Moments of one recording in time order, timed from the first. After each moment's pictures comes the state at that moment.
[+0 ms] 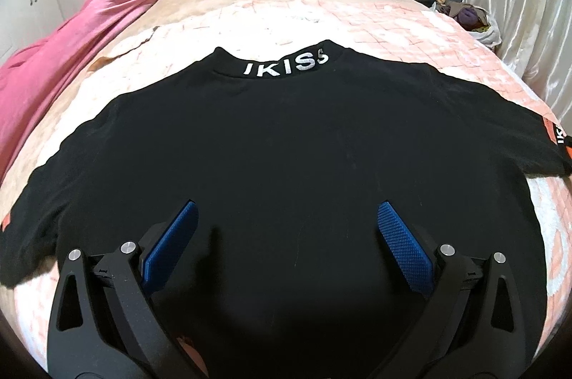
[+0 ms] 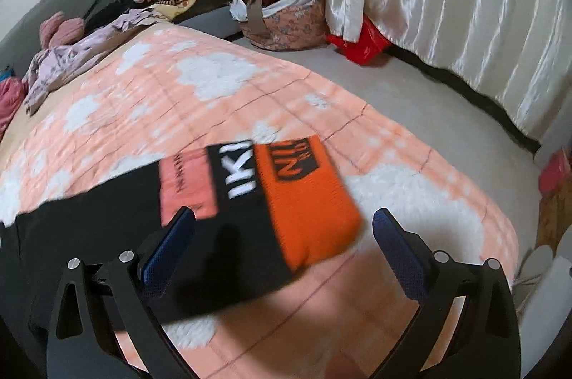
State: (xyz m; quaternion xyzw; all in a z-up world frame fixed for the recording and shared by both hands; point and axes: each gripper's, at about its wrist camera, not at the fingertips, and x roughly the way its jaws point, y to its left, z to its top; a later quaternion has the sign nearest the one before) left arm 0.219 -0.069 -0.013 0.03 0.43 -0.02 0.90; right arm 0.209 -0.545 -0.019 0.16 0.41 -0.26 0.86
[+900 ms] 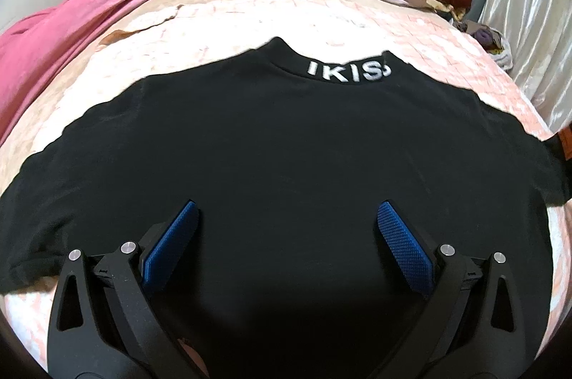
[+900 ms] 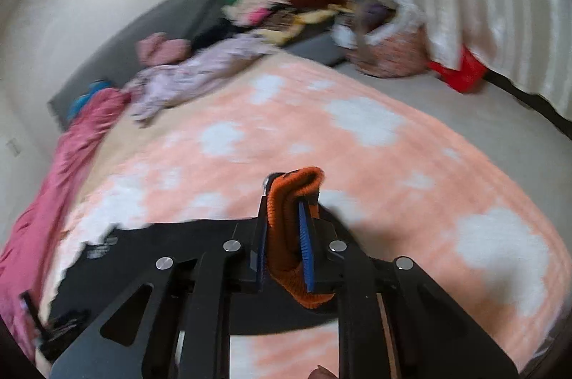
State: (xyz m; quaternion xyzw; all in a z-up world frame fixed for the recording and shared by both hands) left arm 0.240 -0.004 -0.020 -0.03 0.44 -0.01 0.90; right arm 0.224 -0.463 0.065 0.20 0.33 -0.04 0.92
